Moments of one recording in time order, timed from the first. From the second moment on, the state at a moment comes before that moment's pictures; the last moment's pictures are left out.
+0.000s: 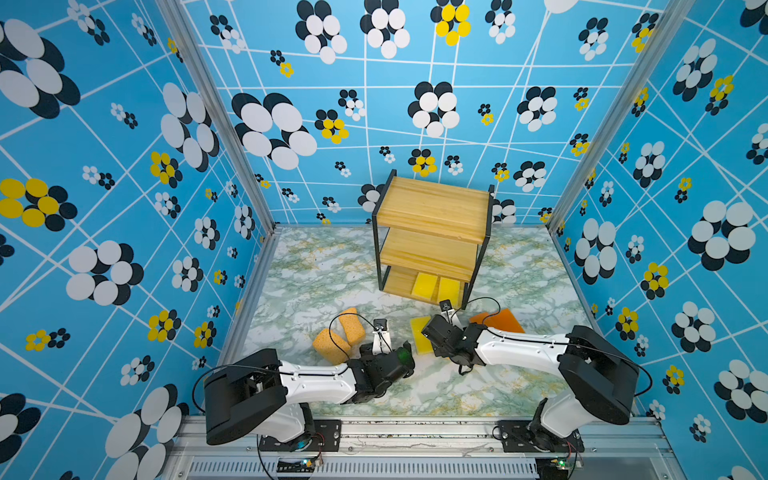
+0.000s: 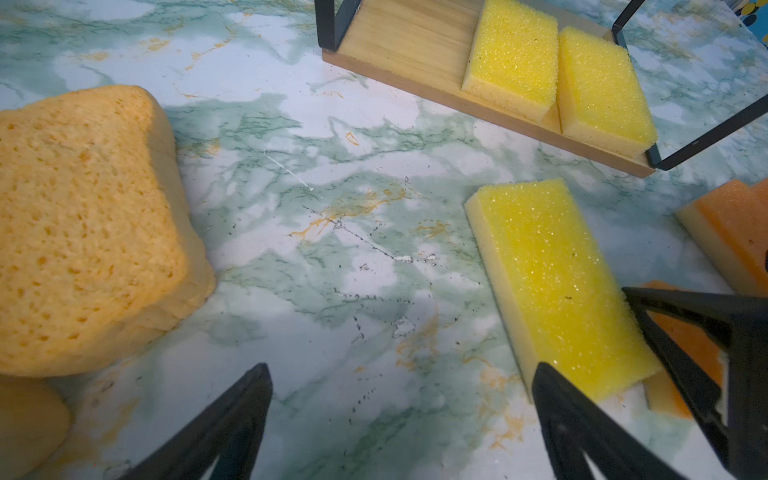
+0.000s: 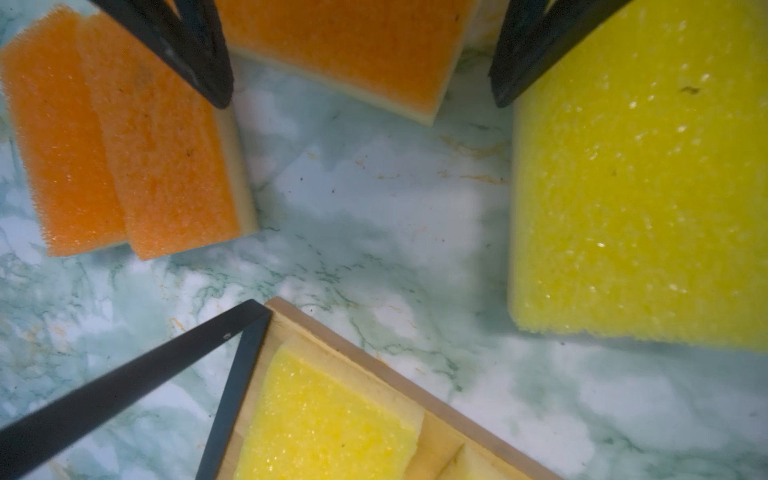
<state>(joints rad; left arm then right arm) -1.15 1.39 0.48 0.06 -0.67 -0.94 0.96 1.60 0.82 -0.47 0.62 0.59</state>
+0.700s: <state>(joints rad) -1.18 1.59 0.56 0.19 -0.64 -0.70 0.88 1.29 0.67 -0.31 0.43 0.48</state>
